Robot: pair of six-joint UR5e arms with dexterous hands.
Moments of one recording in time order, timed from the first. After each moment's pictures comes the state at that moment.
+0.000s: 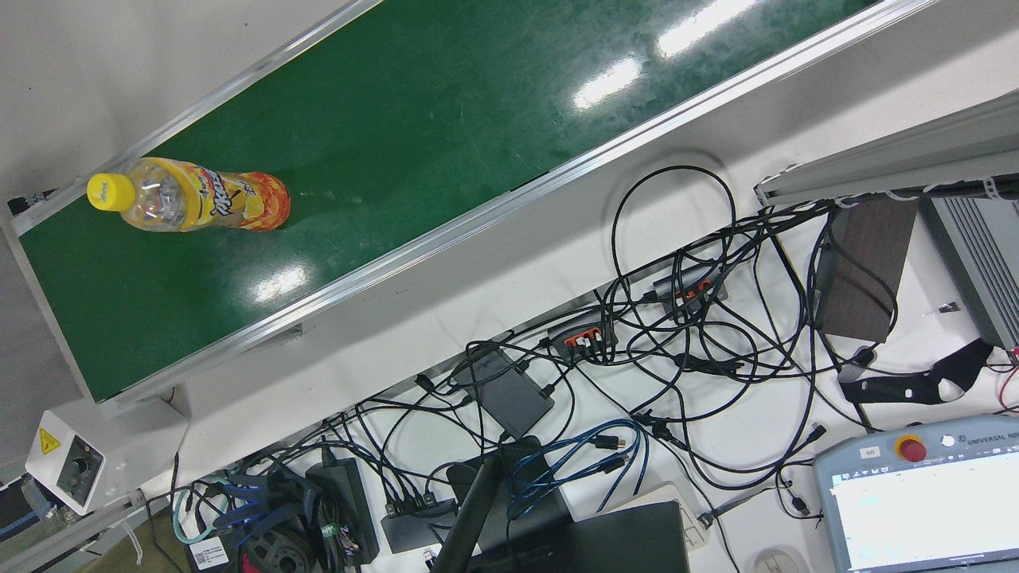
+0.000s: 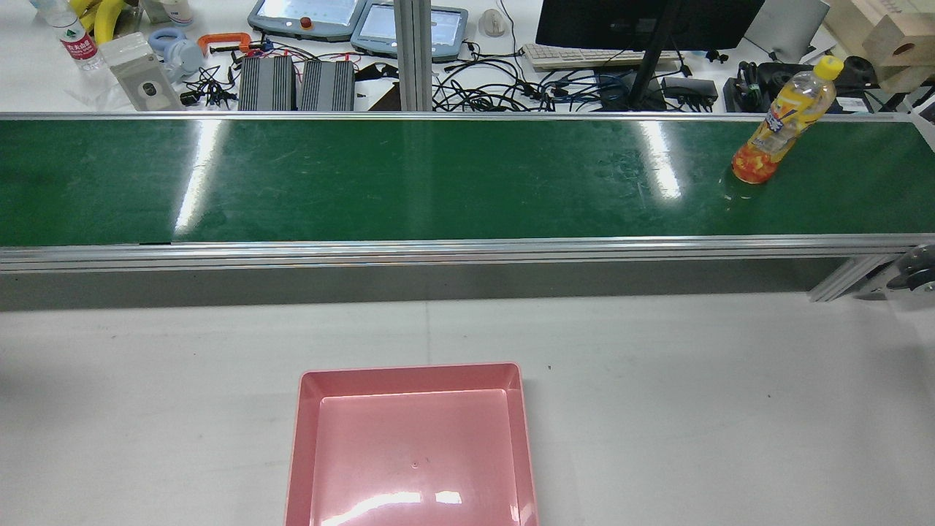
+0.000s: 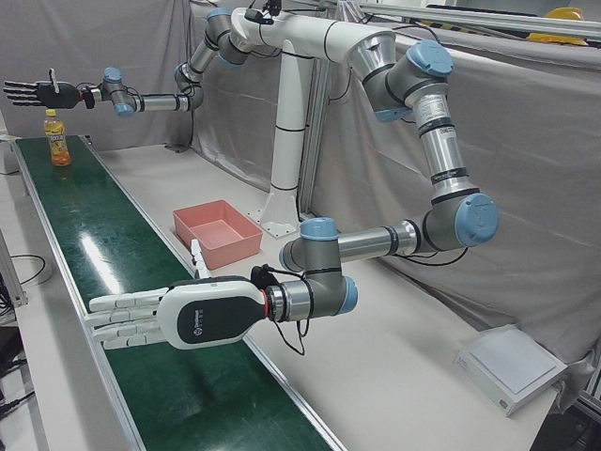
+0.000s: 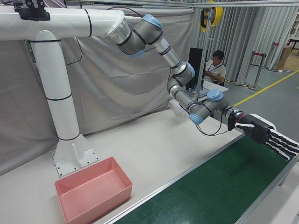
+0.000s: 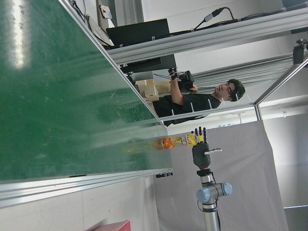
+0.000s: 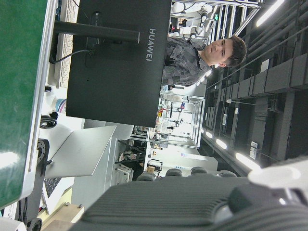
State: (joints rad) left arm -1.33 -1.76 -1.58 -0.09 1.50 0.24; right arm 1.55 -1.46 1.54 -3.27 -1.58 -0.10
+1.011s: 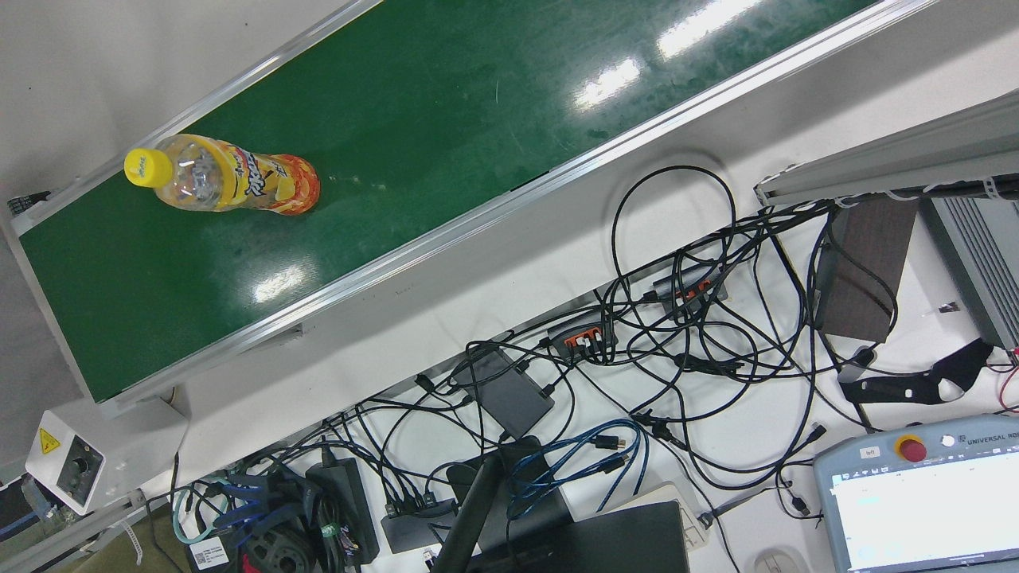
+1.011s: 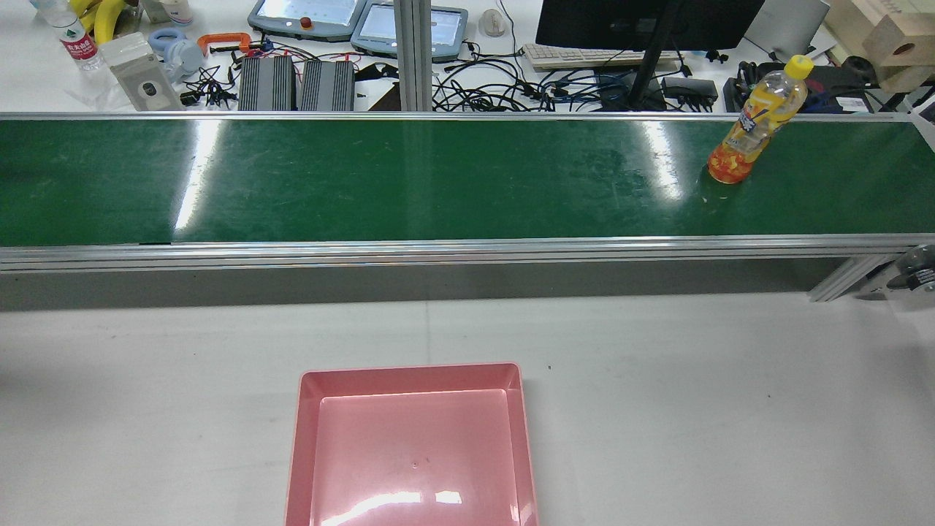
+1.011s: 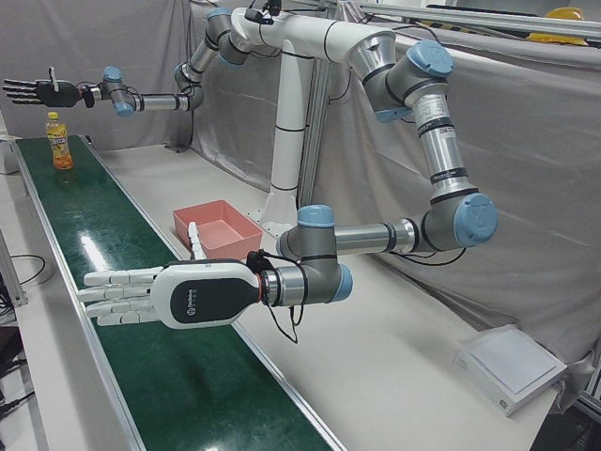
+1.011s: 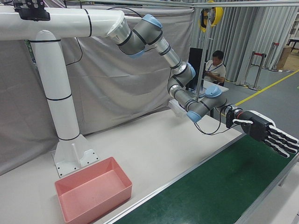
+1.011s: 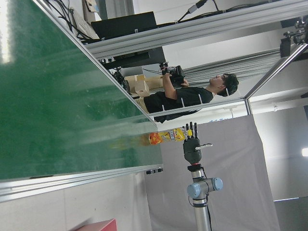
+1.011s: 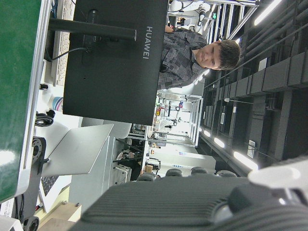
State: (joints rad) left arm -1.34 -1.78 -1.64 -0.04 1.51 0.22; right arm 1.56 -1.46 1.54 -3.27 -1.58 -0.10
